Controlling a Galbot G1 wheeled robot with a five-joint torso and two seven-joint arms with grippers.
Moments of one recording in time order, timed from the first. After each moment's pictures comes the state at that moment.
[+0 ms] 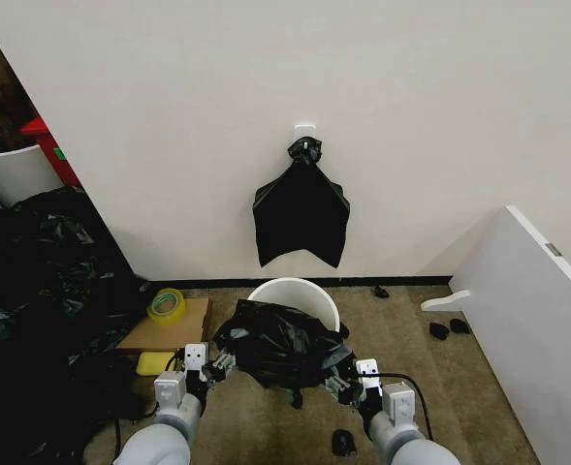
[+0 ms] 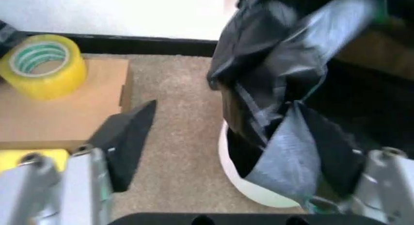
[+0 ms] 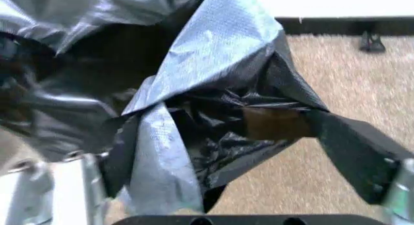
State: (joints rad) left arm 1.51 -0.87 -0.11 -2.14 -0.72 0.15 -0.51; right arm -1.58 1.06 0.08 2.24 0.51 -0.40 0.44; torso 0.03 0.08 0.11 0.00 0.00
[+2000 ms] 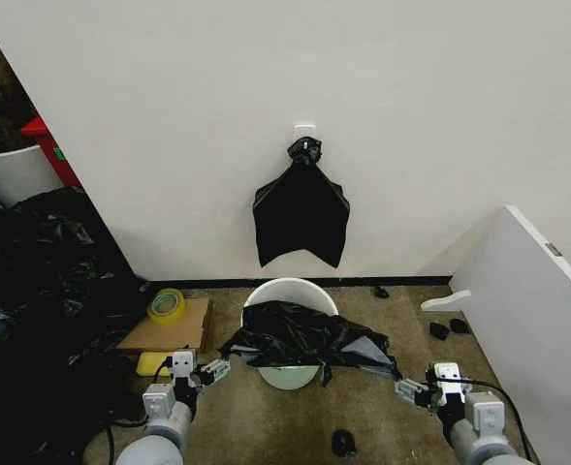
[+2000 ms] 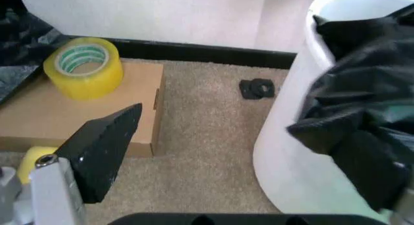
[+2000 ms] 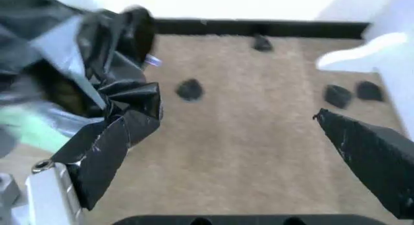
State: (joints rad) left arm 1.51 -0.88 -0.12 -2.06 -0.69 0.03 -0.54; right arm -1.84 0.90 0.47 2.34 0.66 -0.37 0.42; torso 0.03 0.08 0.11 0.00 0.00
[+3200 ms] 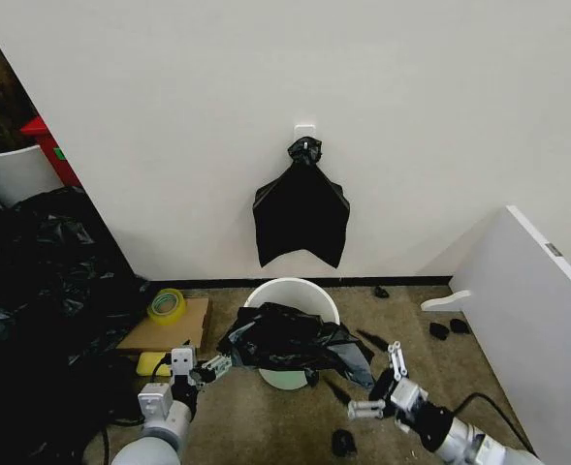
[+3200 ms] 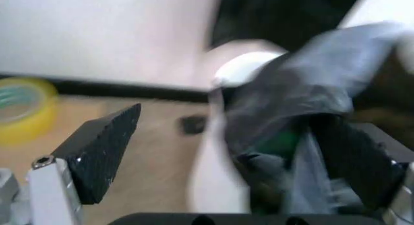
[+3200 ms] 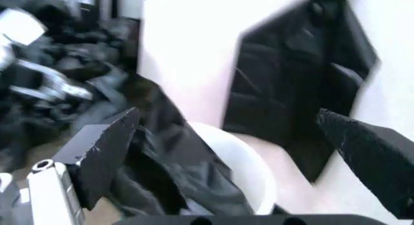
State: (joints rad) left arm 1.57 -0.83 -0.19 -2.12 -0.76 -0.11 -0.30; right arm -1.73 0.96 0.44 2.11 0.20 0.38 -0.24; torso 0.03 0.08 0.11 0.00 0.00
